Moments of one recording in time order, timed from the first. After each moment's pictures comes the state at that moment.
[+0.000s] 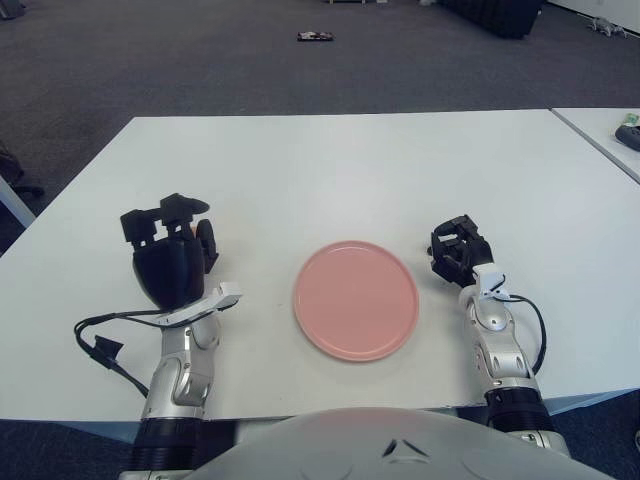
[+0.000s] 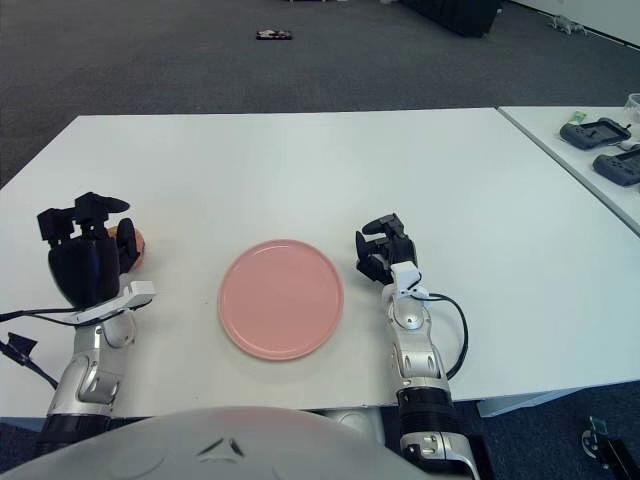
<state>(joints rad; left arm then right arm) 0.20 0.14 0.05 -0.11 0.97 0.05 0.75 0.06 -0.06 -0.05 0.15 -0.10 -0.12 -0.12</state>
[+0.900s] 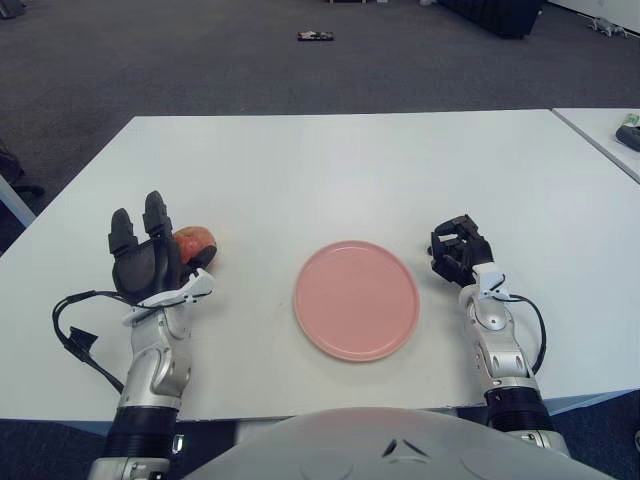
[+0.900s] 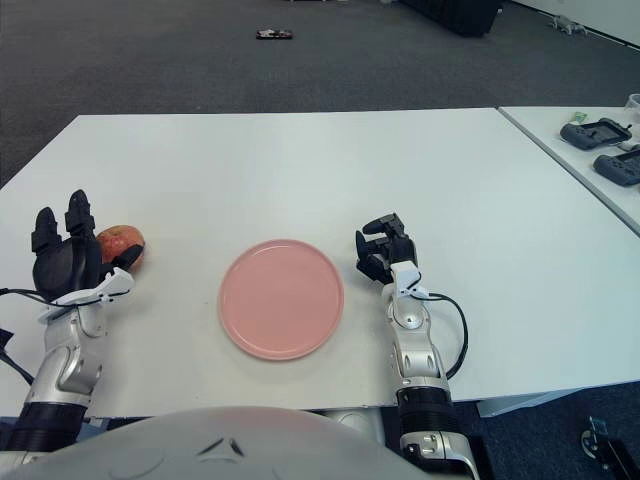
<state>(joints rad) 0.15 0.30 0.03 0.01 0.85 0.24 0.36 0.05 -0.06 -0.05 0.15 -0.10 -0.10 -0.13</state>
